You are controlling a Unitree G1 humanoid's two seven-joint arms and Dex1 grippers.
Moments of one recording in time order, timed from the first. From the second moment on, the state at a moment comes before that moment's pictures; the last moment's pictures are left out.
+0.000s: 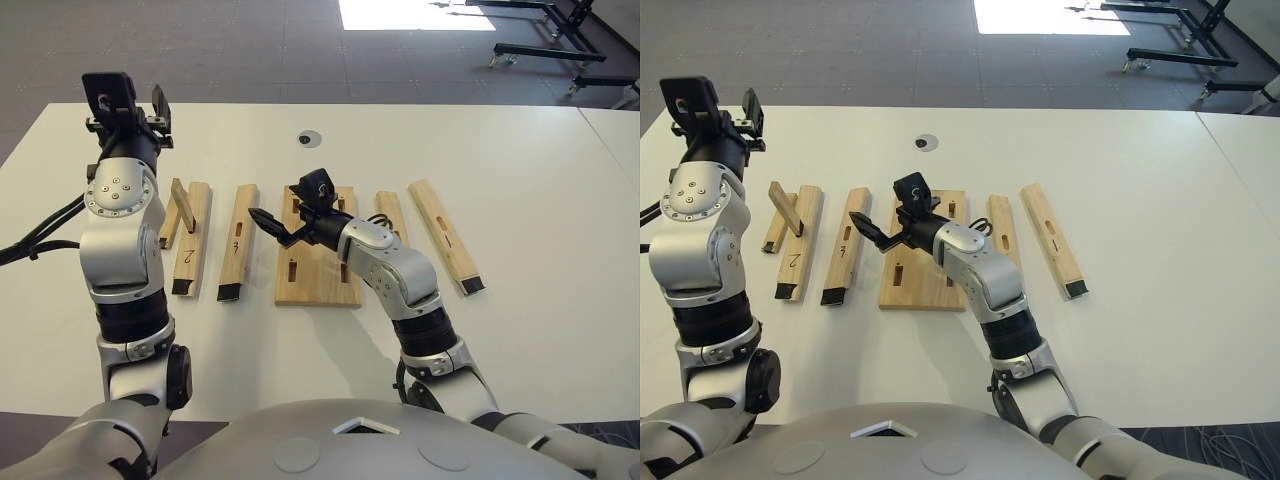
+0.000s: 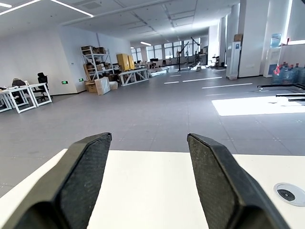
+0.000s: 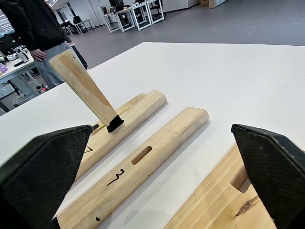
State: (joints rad) left arm -0.44 0.27 0.19 -0.39 -0.02 0.76 0.08; right arm -0.33 0.08 0.28 -0.08 0.28 0.70 0.34
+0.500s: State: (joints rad) left arm -0.39 0.27 0.18 -0.27 0.01 0.64 0.06; right arm -0.33 0.07 0.28 -0.08 0.28 0.71 0.36
